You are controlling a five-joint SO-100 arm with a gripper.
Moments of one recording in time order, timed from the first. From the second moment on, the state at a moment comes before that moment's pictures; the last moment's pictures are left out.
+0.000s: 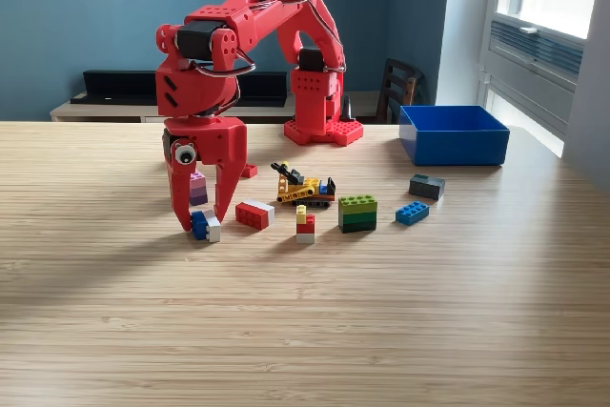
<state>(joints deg) 25.2 53.6 60.1 68.9 42.4</state>
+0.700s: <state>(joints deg) 25.8 53.5 43.1 91.1 24.5</state>
